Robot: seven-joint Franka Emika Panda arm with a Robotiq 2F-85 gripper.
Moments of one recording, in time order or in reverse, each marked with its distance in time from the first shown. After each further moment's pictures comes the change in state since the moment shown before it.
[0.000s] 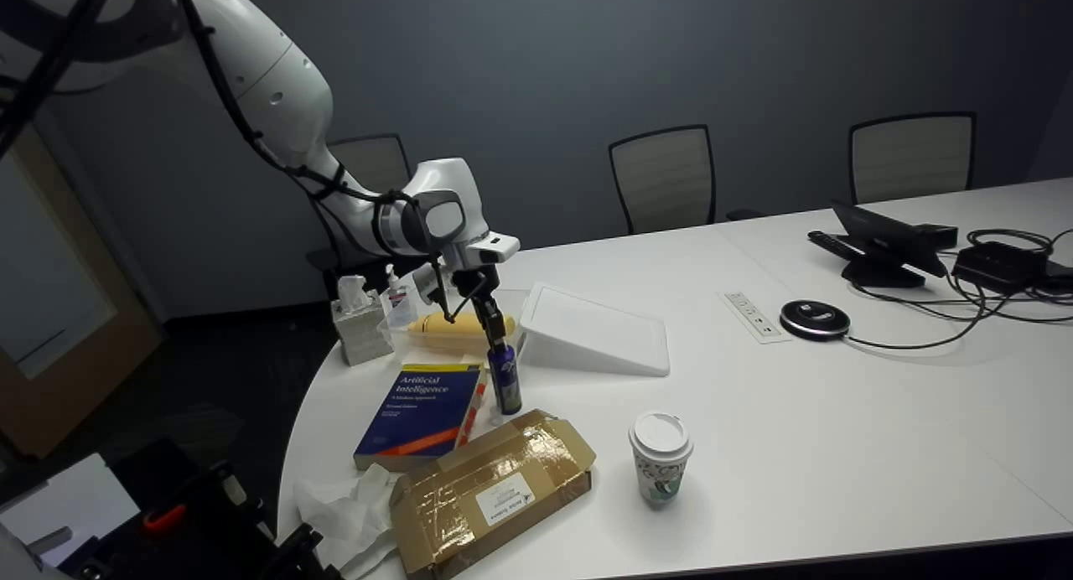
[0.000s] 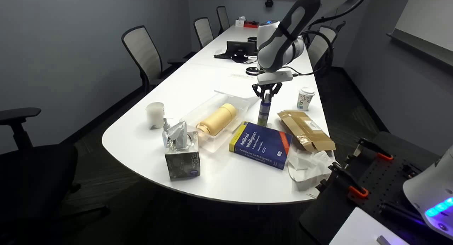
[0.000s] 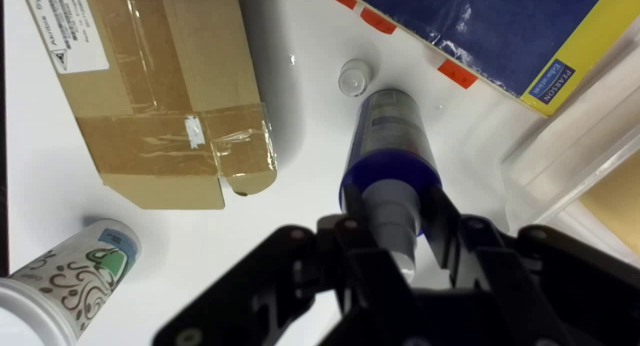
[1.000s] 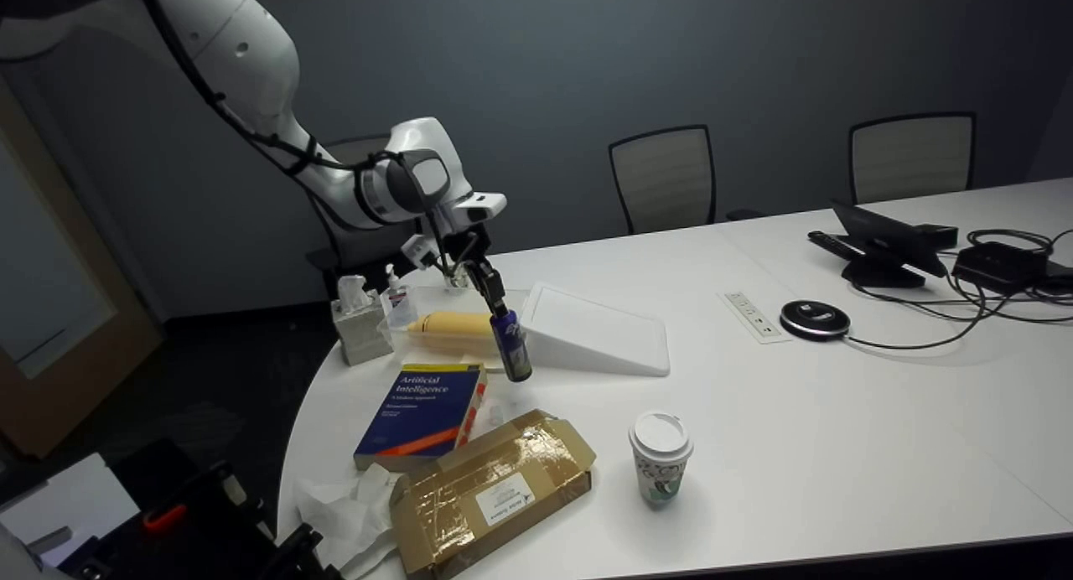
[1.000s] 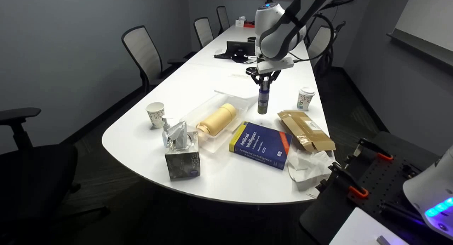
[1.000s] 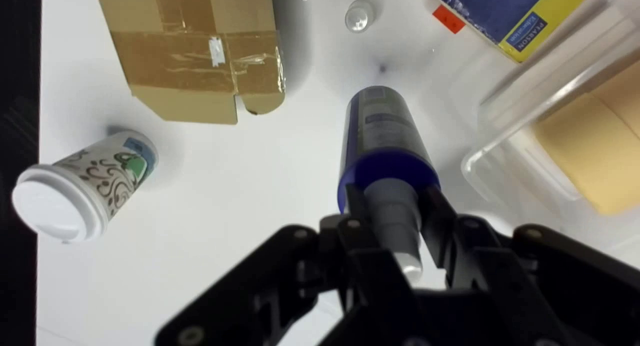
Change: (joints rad) arm 0.077 -0.122 -0.059 -0.040 -0.152 -0.002 0.046
